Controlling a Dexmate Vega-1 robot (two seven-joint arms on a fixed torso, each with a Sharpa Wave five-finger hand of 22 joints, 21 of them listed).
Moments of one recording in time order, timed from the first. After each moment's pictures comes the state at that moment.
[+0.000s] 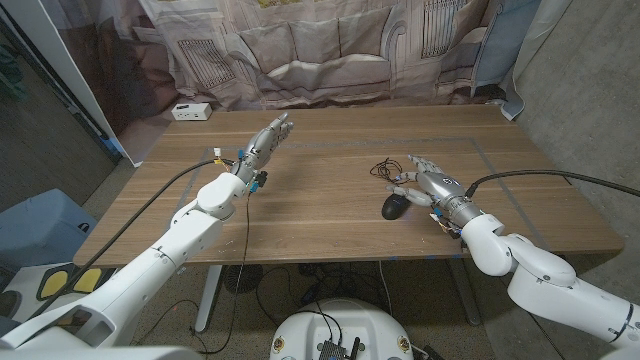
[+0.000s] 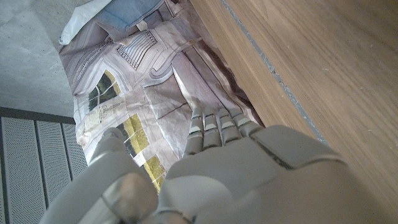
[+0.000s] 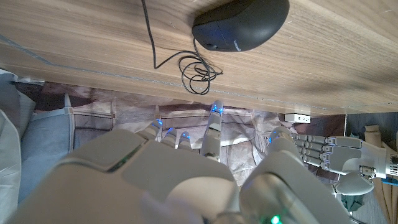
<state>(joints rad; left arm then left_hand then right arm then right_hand) 0.89 0.63 0.41 -1.57 -0.46 -0.21 0.06 0.16 0.02 0.29 -0.09 0.18 0.28 0.11 0.19 0.18 0.21 0.08 0.22 0.19 0.10 0.08 0.18 0.17 0.02 0.05 0.19 0.17 -1.29 -1.02 -0.41 -2.20 -0.45 -0.42 -0.20 0.14 0.07 0.25 -0.12 0.19 0.45 -0.07 0.20 0.19 -0.17 0.04 0.18 0.19 -0.18 0.05 0.19 0.21 -0.18 0.06 0.18 0.17</state>
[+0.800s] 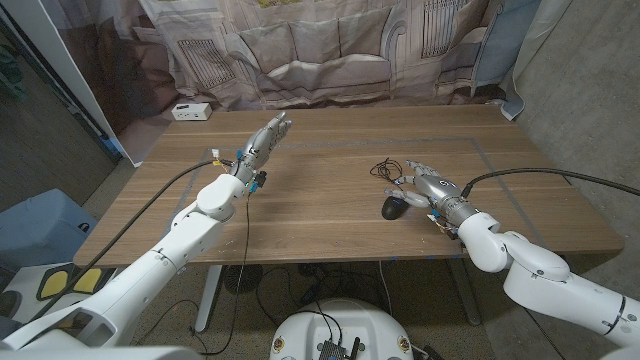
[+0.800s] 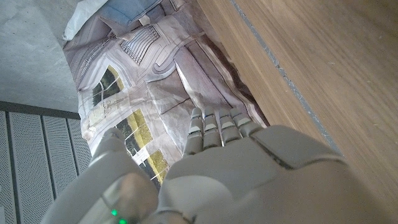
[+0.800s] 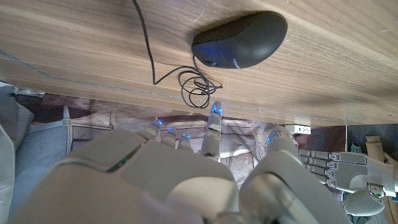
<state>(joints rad) 0.90 0.62 0.40 -1.57 -0.45 -0.25 0.07 0.16 0.03 0.29 -0.09 0.18 0.29 0.10 0.19 0.18 0.21 0.08 0.22 0.19 0.10 0.08 0.18 0.17 0.02 0.05 0.19 0.17 -1.23 -1.03 -0.48 -2.19 -0.43 -0.46 -0.16 0.14 0.08 0.26 -0.12 0.18 0.43 -0.07 0.20 0.19 -0.17 0.04 0.18 0.19 -0.17 0.06 0.19 0.21 -0.18 0.06 0.18 0.17</state>
